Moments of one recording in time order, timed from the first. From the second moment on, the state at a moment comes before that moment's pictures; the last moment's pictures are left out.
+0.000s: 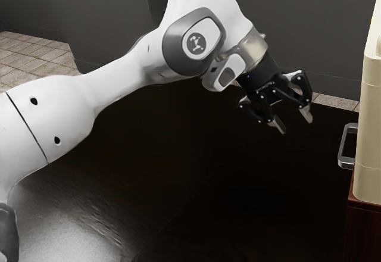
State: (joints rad) arm -0.04 0.41 -0.21 -1.16 -0.33 1.86 2.58
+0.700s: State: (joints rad) arm -0.03 0.59 -0.32 -1.03 -0.41 1.88 2.89
